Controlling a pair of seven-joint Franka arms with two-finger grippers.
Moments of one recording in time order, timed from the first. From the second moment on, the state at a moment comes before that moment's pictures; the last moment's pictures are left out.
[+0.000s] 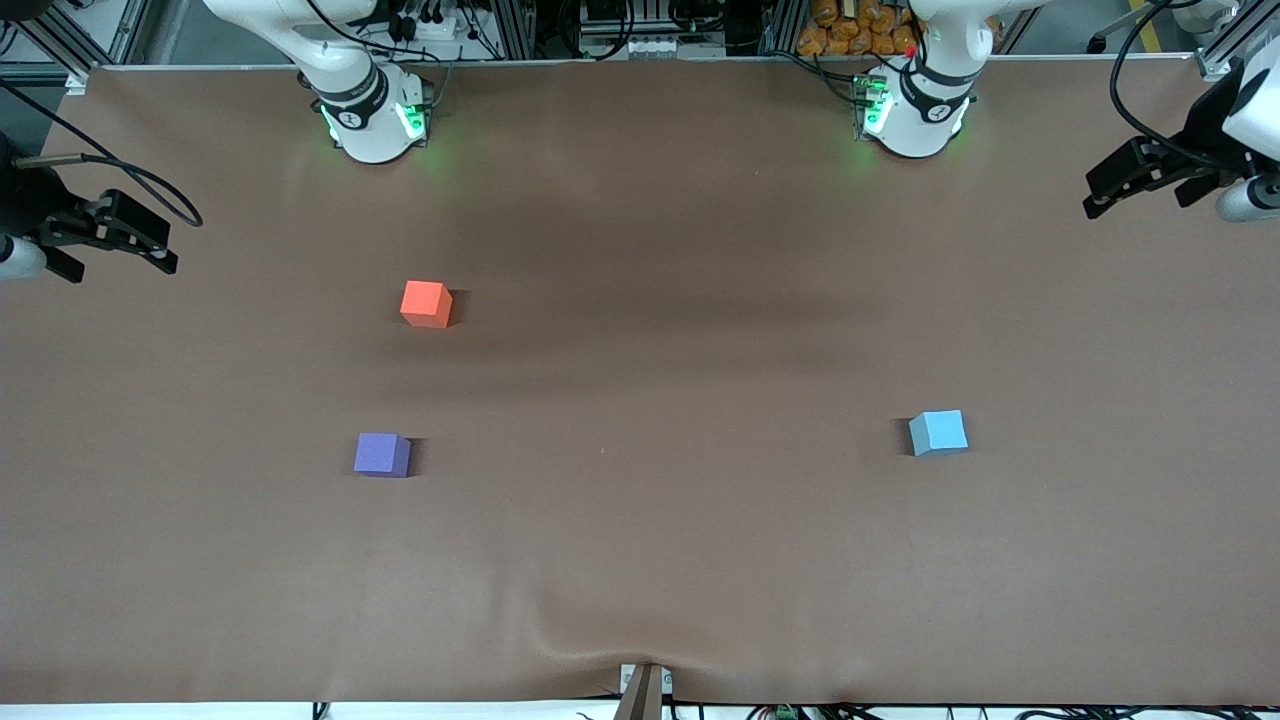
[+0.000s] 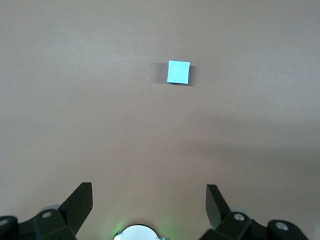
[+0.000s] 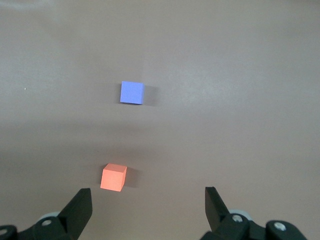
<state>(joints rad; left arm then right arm) 0.19 -0.12 -0.26 -1.62 0.00 1.47 -0.19 0.02 -0.01 0.00 -1.53 0.01 1.56 -0.07</state>
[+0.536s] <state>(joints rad) 0.20 -0.11 -0.26 -1.61 0.00 1.48 -0.19 0.02 -0.02 0.00 -1.51 0.01 1.52 -0.07</state>
